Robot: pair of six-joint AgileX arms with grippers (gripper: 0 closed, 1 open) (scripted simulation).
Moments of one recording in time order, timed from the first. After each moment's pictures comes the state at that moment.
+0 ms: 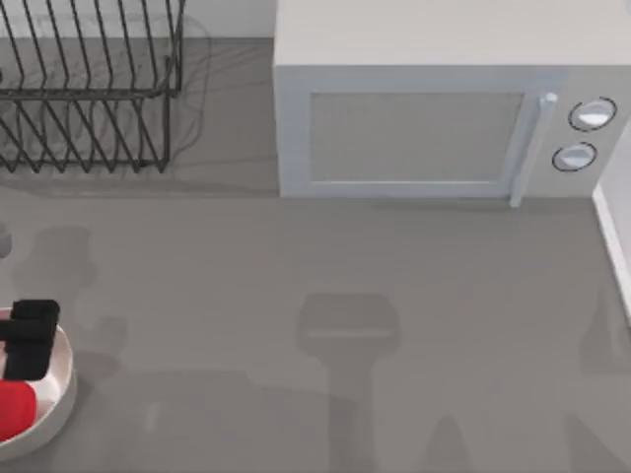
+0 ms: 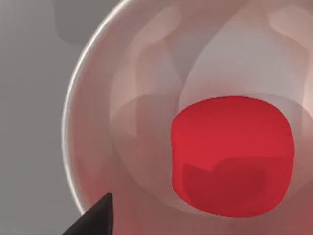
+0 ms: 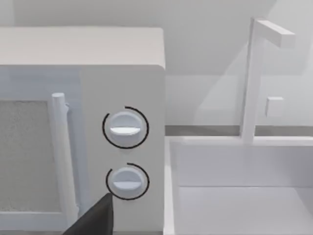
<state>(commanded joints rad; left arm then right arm) 0.00 1.28 0.83 -1.01 0.00 0.02 0.00 0.00 0.00 0.00 0.00 0.00</state>
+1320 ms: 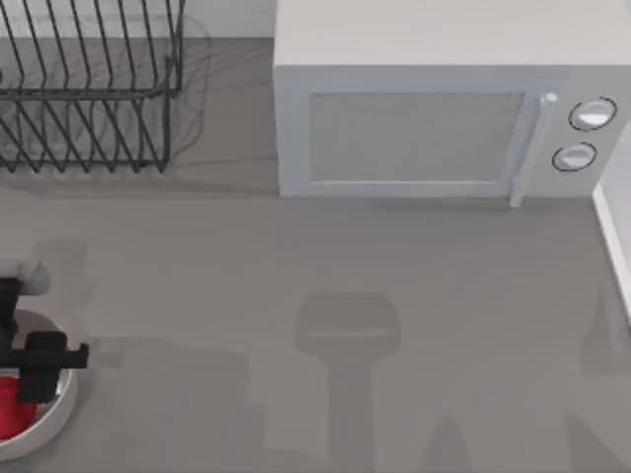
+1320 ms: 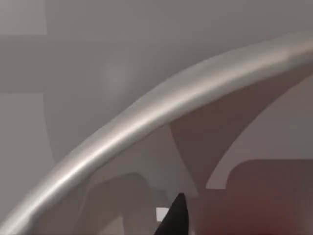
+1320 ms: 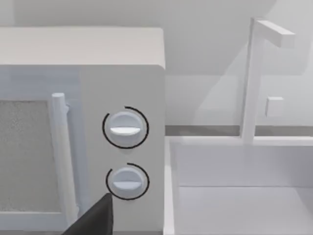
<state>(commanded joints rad) 0.01 1.61 0.61 -0.57 0.00 0.03 0.00 0.00 0.00 0.00 0.00 0.00</state>
